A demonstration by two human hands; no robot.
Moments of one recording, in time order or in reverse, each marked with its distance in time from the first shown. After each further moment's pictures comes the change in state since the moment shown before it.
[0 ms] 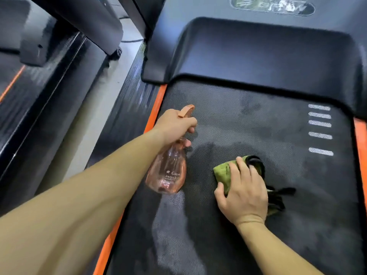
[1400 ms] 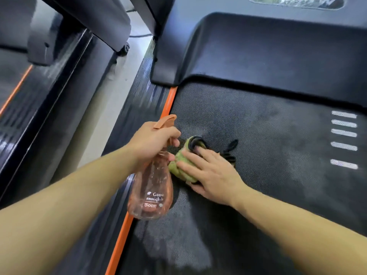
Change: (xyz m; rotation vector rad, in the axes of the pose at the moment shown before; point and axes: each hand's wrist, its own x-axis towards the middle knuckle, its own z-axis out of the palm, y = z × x) left_hand -0.027 -0.017 -0.057 -0.164 0.062 -0.131; right_hand 0.092 -0.055 0.022 0.197 -0.292 -0.873
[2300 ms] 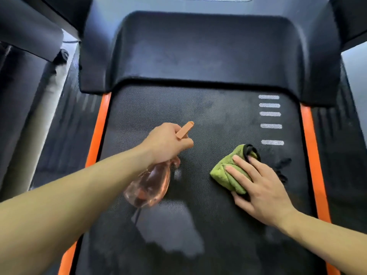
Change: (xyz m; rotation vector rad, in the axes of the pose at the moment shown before) left_hand 0.020 0.033 0.157 0.665 -0.238 0.261; right_hand -0.230 0.073 -0.035 -0.080 0.103 0.480
